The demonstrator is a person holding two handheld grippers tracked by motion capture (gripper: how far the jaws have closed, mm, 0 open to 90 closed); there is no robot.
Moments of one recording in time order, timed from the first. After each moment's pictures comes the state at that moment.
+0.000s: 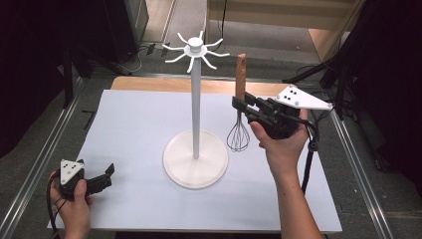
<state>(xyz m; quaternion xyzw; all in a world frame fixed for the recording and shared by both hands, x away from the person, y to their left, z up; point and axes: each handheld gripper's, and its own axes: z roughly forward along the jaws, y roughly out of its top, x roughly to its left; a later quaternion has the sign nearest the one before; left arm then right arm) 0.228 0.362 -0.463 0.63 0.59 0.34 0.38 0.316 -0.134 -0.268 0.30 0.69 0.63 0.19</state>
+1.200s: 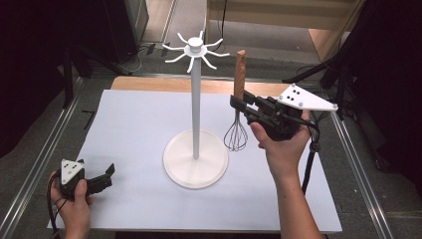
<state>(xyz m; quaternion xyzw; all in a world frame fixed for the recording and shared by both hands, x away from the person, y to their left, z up) 0.228 0.361 -0.463 0.63 0.58 0.34 0.38 0.305 -0.131 -0.254 0.29 0.68 0.65 0.19</state>
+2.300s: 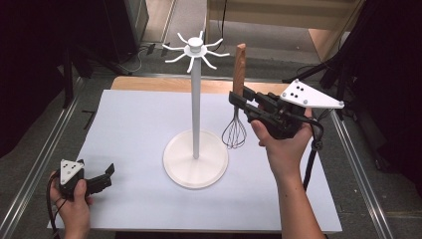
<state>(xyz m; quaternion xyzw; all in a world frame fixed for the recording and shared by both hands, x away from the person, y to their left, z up) 0.228 0.362 -0.463 0.63 0.59 0.34 0.38 0.300 -0.129 -0.239 0.26 0.68 0.66 0.19</state>
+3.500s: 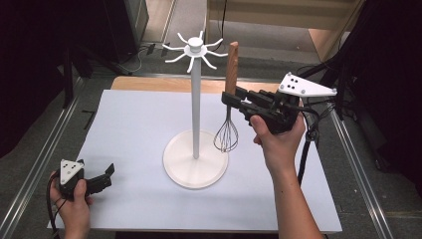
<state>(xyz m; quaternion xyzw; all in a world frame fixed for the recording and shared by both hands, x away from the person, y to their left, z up) 0.228 0.362 -0.463 0.63 0.59 0.33 0.38 0.317 -0.126 -0.240 0.24 0.68 0.68 0.10</state>
